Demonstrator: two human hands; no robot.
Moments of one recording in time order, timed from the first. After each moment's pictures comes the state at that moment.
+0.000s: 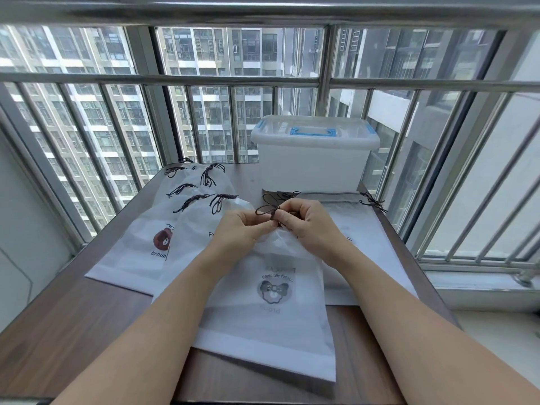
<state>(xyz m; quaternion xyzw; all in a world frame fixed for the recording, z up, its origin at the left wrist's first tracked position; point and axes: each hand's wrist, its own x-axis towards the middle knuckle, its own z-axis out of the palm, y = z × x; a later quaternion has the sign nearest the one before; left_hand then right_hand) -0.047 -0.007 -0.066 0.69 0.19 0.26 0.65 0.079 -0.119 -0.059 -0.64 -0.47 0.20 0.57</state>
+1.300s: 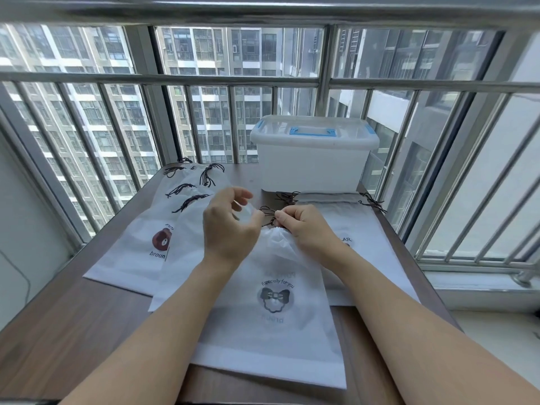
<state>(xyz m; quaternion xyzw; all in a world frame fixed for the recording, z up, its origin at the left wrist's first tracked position) -0.052 -0.016 -0.056 0.76 0.25 0.52 0.30 0.081 -0.110 -0.067 -0.70 -0.44 0.19 0.53</state>
